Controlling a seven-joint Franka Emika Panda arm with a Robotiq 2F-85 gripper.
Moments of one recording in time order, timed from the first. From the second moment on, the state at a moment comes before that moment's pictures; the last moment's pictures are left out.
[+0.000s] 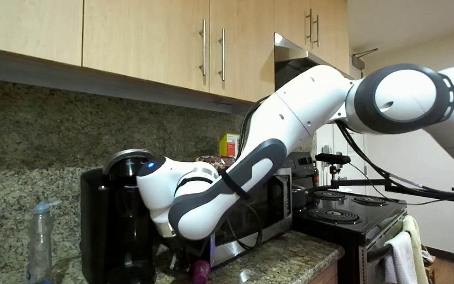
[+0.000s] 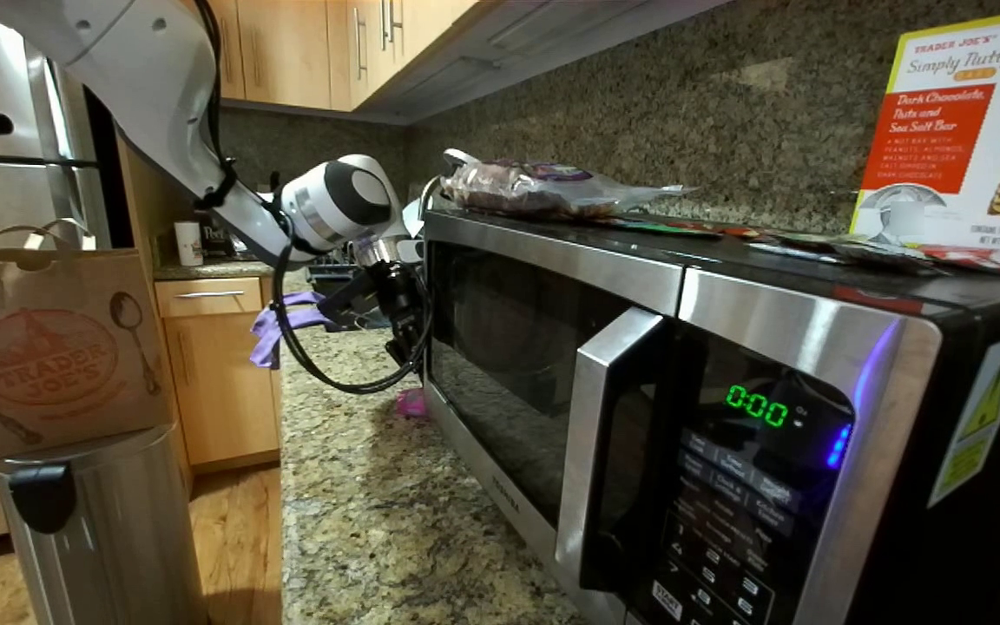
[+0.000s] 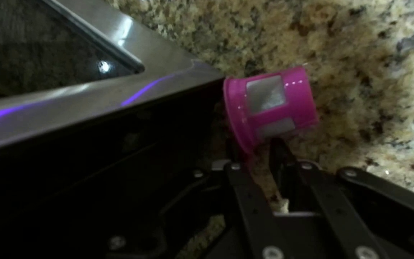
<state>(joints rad) 0.26 0.66 -0.10 -1.54 -0.55 2.10 0.40</state>
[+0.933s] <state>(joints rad) 0.32 0.52 -0.11 -1.64 -0.59 2.19 0.63</state>
